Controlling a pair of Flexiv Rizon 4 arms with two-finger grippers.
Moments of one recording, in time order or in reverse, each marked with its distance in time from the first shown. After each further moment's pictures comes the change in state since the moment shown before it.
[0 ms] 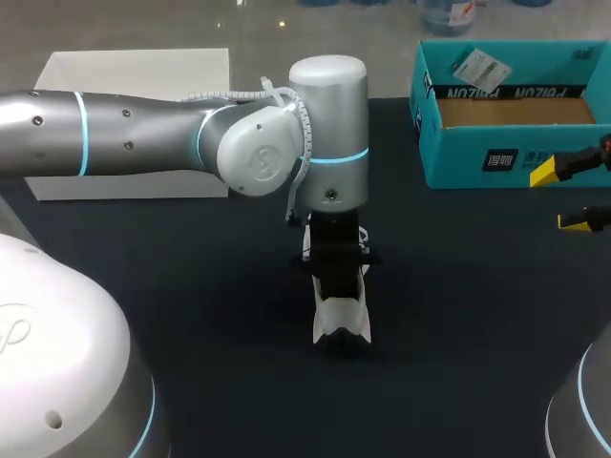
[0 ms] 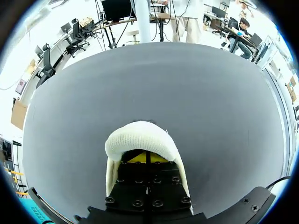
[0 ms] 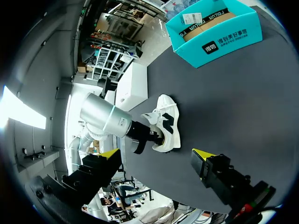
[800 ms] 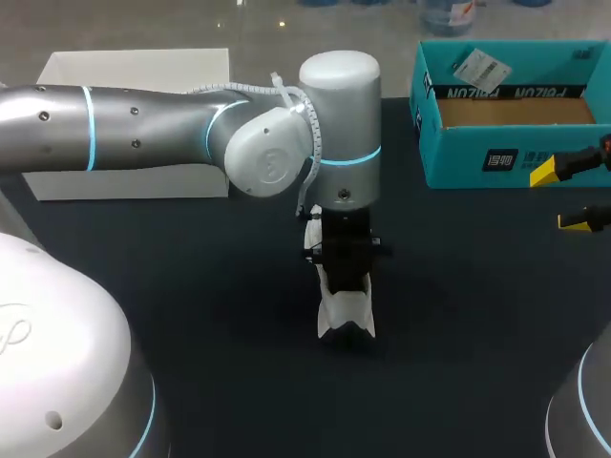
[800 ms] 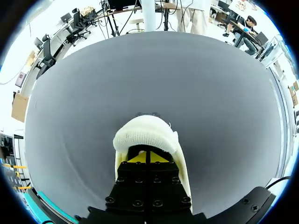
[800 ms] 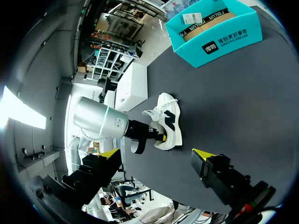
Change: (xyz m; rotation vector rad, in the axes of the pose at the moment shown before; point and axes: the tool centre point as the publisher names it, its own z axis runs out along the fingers) left arm -0.016 0.017 -0.023 -0.143 -0.005 -0.029; right arm 0.000 0.000 0.000 0.000 0.000 0.000
